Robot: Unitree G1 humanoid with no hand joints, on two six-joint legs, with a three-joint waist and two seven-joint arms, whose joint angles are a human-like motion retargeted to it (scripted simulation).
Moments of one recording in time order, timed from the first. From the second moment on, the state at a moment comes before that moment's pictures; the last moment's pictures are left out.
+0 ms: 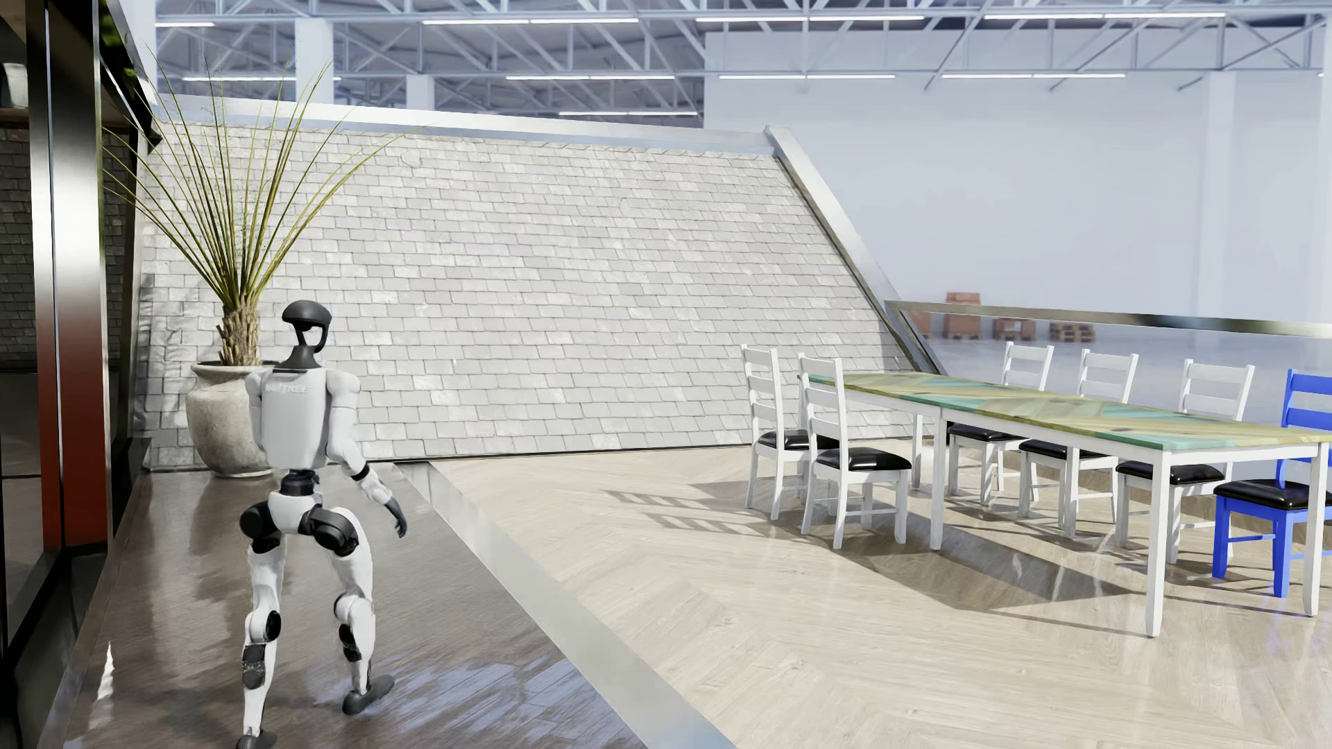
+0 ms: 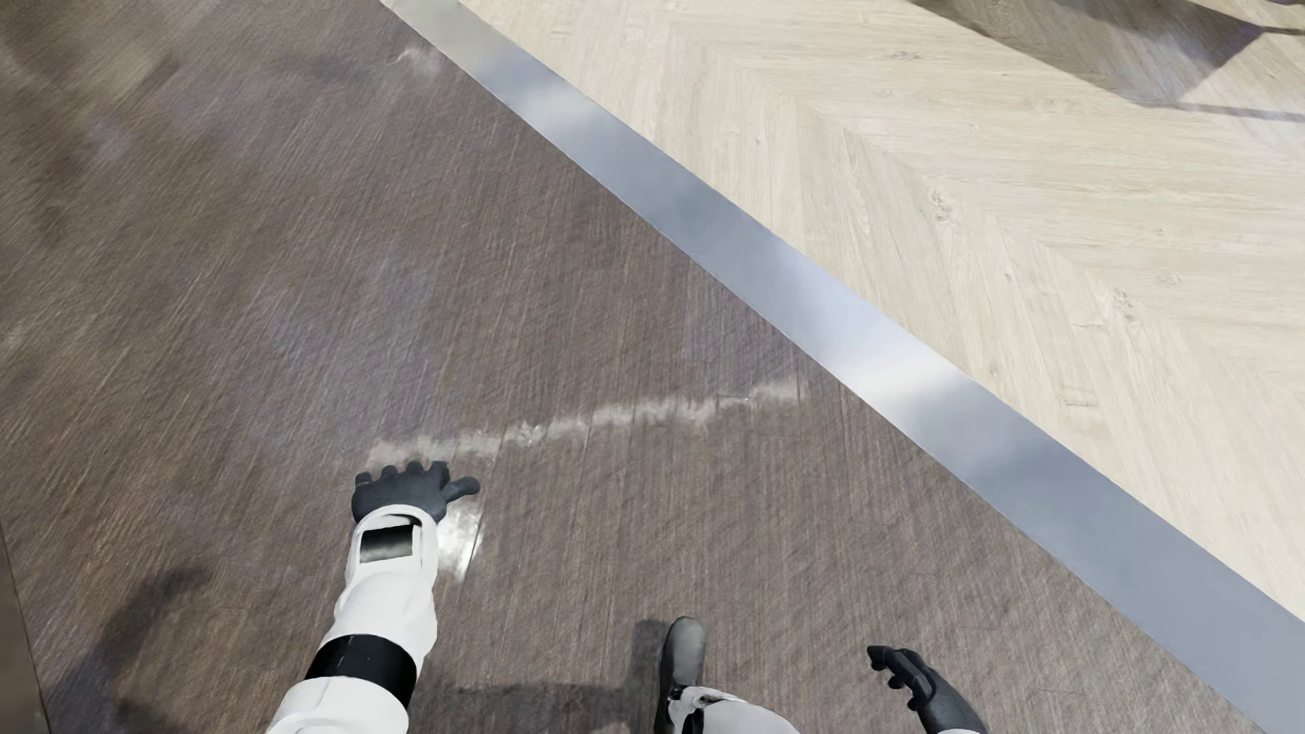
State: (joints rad) body 0.13 -0.45 -0.05 -0.10 -0.07 -0.10 0.24 -0.22 0.14 0.25 0.20 -0.36 0.18 -0.25 0.01 0.19 -0.07 0.03 0.02 0.00 -0.05 0.75 0.46 1.41 -0.76 0.24 0.18 -0.06 -0.04
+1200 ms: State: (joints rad) body -0.01 -0.34 -0.03 -0.05 -0.27 -0.09 0.23 -0.23 0.18 0.35 1.13 -0.28 0.09 -0.16 -0.03 0.16 0.00 0.04 -0.11 -0.04 0.03 0.81 0.57 1.55 -0.80 0.19 0.10 -0.12 0.01
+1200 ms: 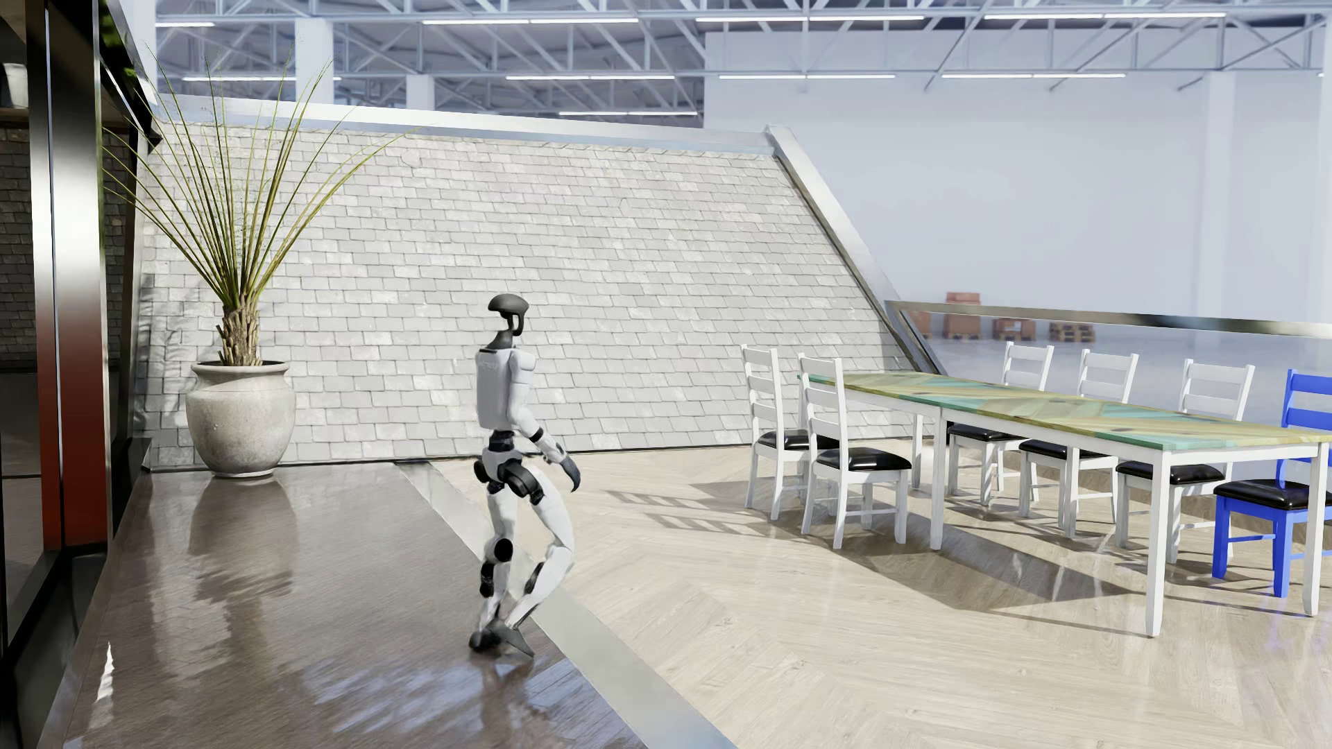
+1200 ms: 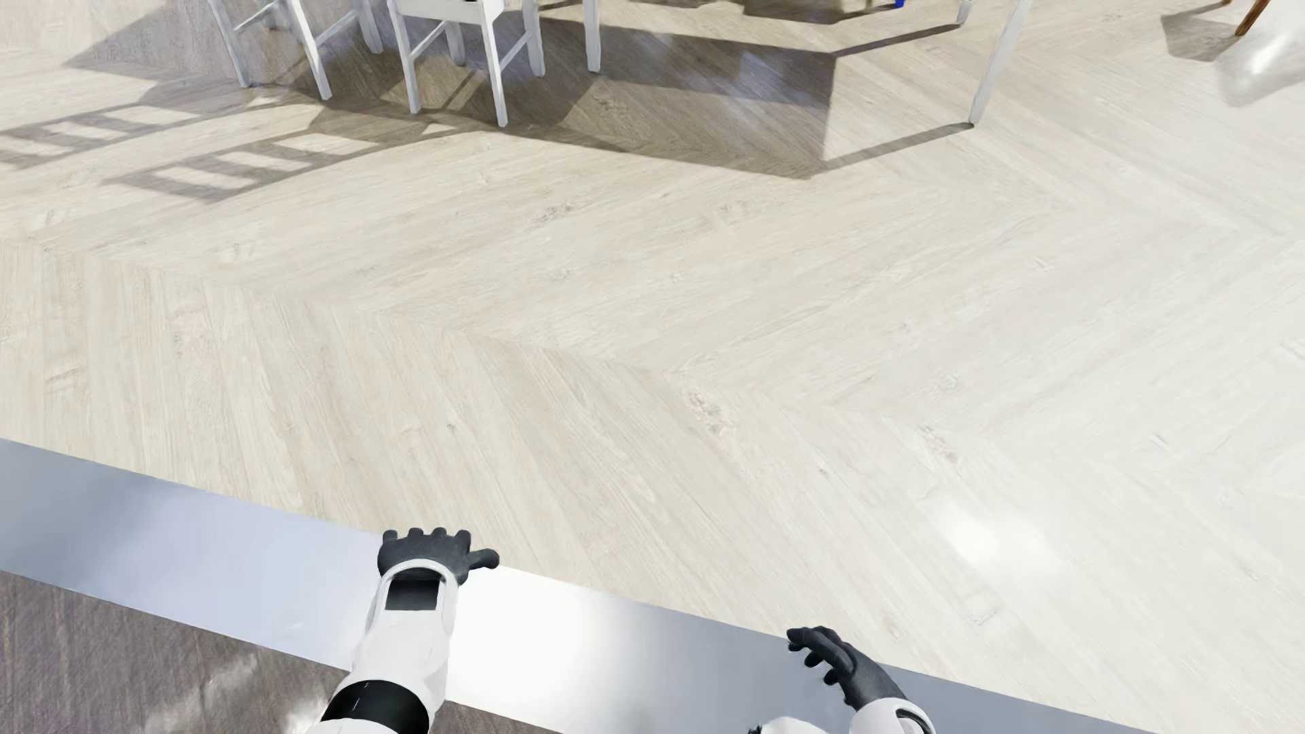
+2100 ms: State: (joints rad) body -0.49 0.25 0.09 0.06 0.15 0.07 0.06 -0.17 0.14 0.12 0.28 0.42 -0.01 0.03 -0.38 0.02 -0.01 -0.16 -0.09 0.02 -0.03 0.82 0.72 1.56 -0.91 0.18 0.12 -0.33 -0.01
